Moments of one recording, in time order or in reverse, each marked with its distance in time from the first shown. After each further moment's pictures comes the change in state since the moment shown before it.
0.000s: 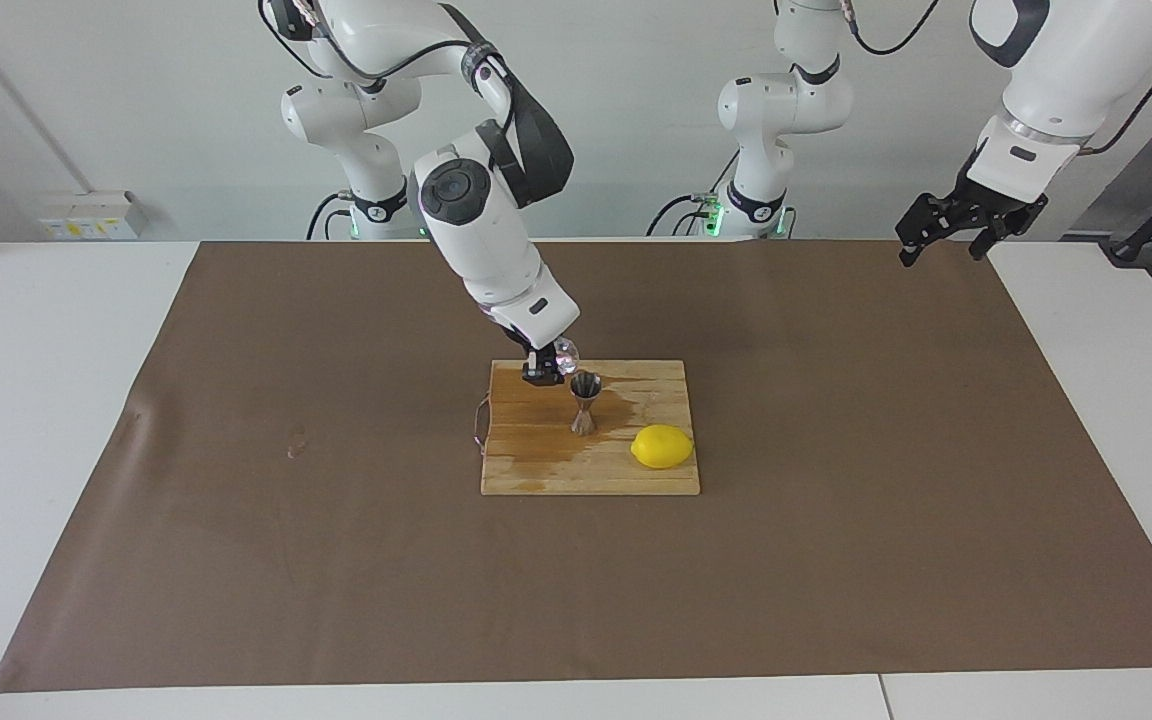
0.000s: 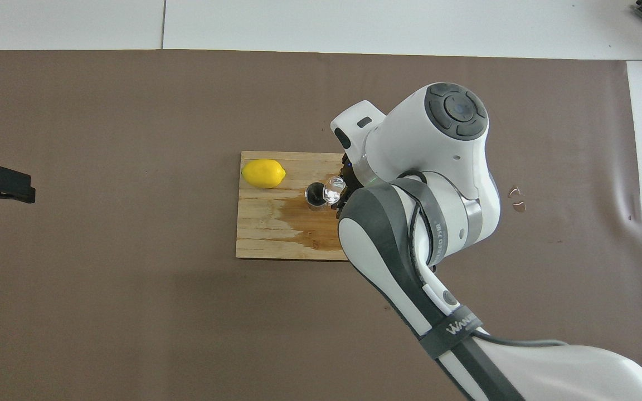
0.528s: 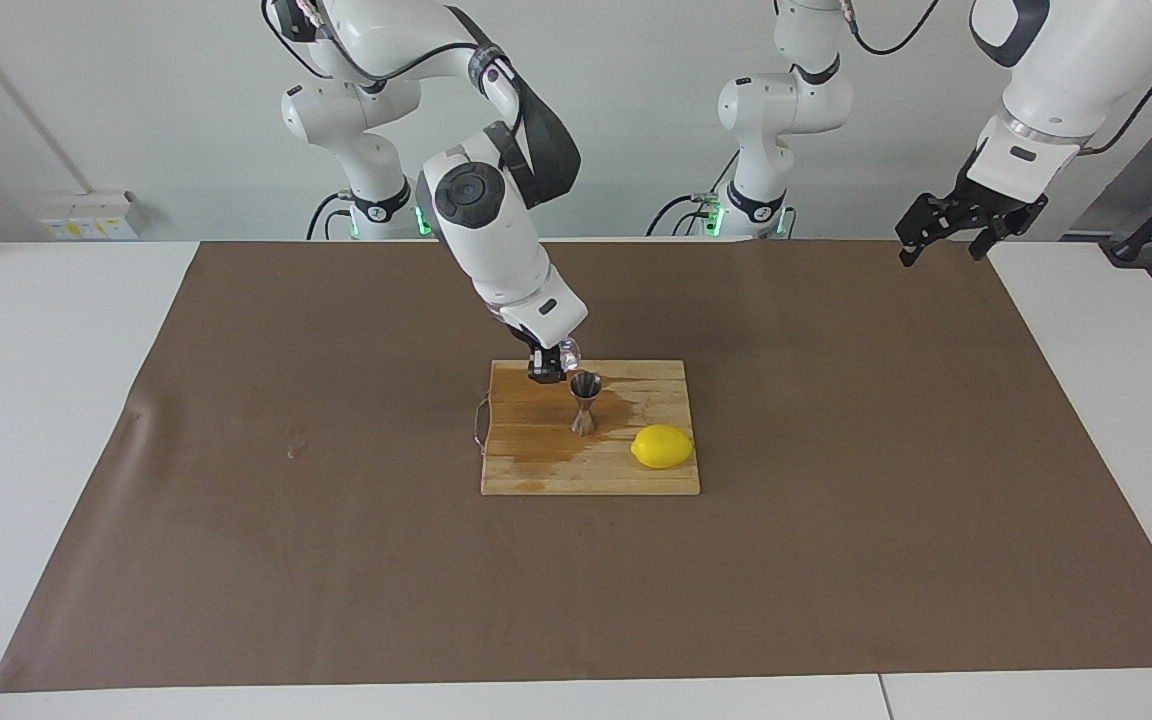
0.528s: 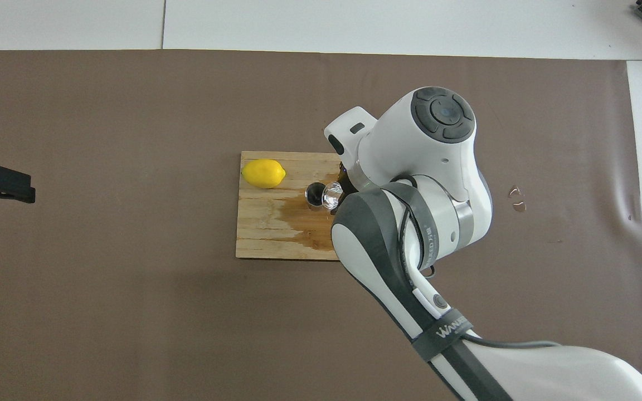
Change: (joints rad) left arm 0.000 0.000 0.000 0.000 0.000 0.000 0.000; right arm 0.021 0.022 0.000 0.027 -0.031 -0.050 0.012
